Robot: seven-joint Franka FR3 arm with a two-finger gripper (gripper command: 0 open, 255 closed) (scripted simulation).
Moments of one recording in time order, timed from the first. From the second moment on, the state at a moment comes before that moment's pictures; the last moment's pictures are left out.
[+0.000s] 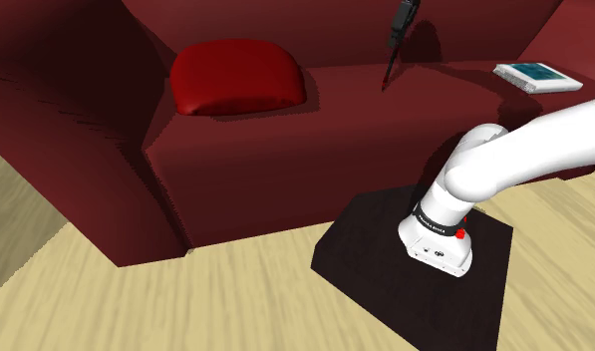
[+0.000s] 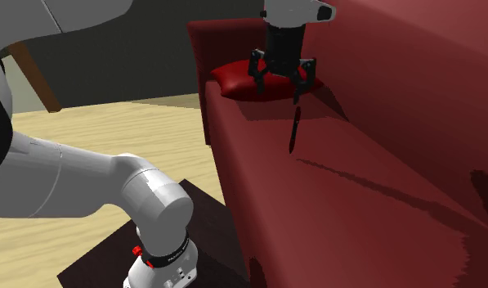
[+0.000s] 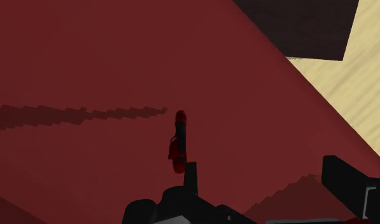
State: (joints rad) arm -0.03 -0.70 -0.28 -2.16 -0.11 1.54 -0.40
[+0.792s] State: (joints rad) arm -0.03 -0.66 -0.43 -2.12 -0.10 1.60 -0.55
